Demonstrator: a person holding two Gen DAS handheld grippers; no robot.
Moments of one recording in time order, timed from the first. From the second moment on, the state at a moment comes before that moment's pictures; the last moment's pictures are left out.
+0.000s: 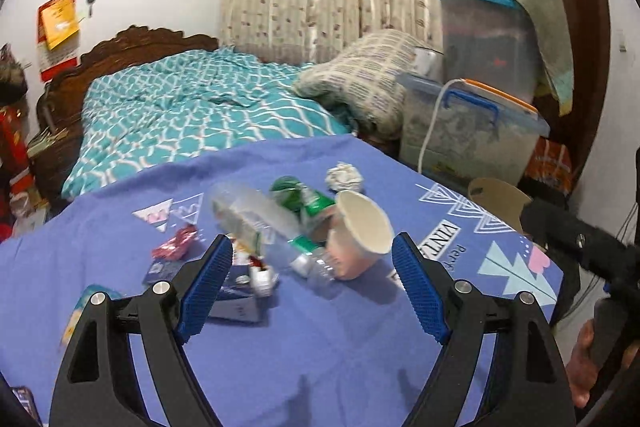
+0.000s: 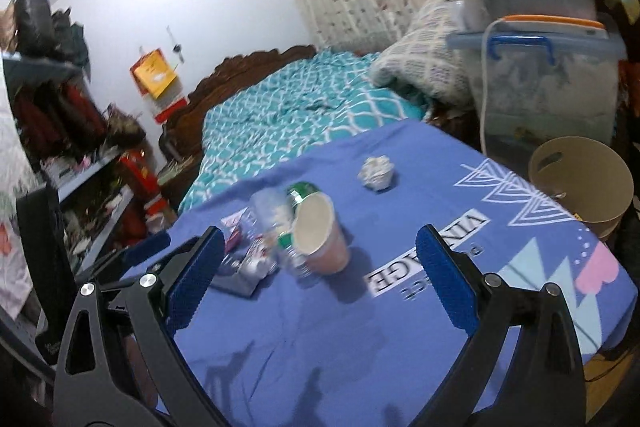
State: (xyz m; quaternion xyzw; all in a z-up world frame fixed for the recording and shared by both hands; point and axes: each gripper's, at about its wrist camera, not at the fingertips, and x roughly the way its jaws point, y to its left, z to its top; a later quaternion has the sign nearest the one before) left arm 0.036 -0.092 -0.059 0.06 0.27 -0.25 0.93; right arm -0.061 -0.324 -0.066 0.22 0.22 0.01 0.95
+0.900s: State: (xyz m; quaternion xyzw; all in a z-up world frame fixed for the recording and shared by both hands) left arm 0.025 -0.034 -0.089 0.03 0.14 -0.11 0.98; right arm -0.057 -0.293 -0.075 0.18 0.23 0.00 0.96
